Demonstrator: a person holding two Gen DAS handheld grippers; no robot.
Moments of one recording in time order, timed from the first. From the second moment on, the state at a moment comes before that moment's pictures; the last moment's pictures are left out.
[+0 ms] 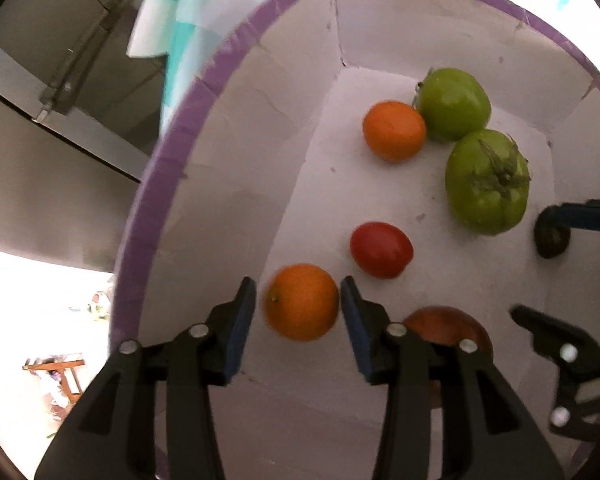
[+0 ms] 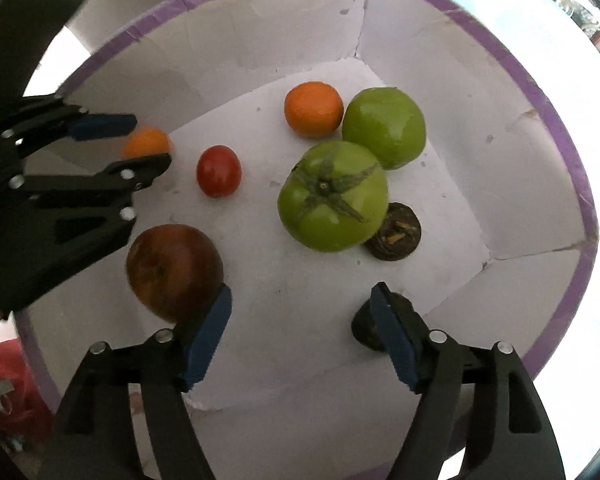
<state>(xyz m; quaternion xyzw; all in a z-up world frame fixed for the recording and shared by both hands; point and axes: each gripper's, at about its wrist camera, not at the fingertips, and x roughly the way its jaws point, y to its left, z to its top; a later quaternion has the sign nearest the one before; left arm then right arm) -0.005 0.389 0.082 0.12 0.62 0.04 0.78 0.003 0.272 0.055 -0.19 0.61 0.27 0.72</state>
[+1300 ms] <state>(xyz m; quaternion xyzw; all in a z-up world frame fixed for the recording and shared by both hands) 0.054 0.054 0.124 0.14 0.49 -0.06 0.86 -0.006 -0.170 0.083 0.21 0.53 0.00 0.82</state>
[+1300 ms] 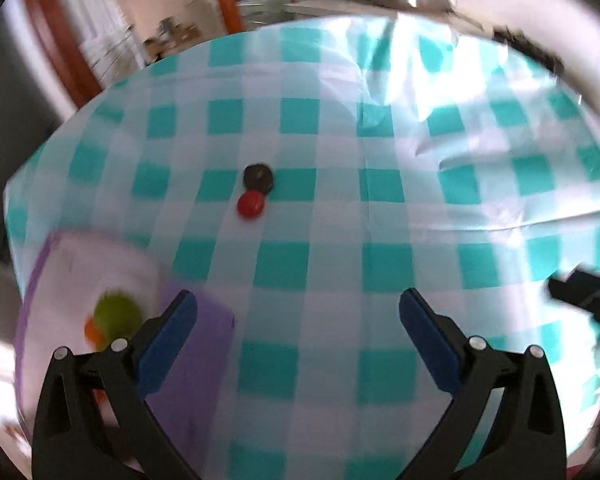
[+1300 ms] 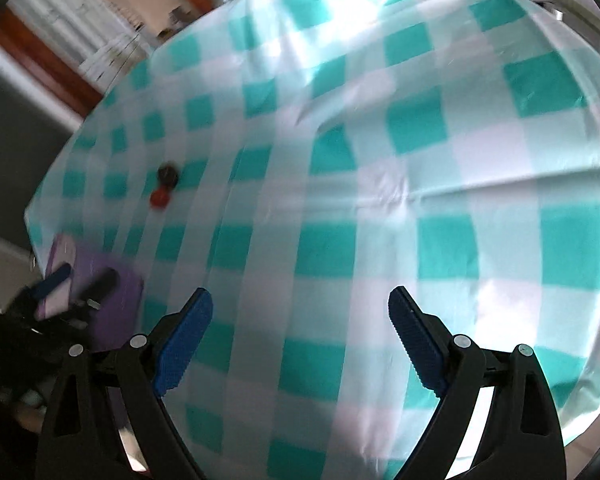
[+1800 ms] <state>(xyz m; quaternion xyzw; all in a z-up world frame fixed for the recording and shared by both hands) 0.214 0.080 0.022 0.09 0.54 0.02 0.84 0.034 -0.145 0.041 0.21 0.59 -0.06 0.78</state>
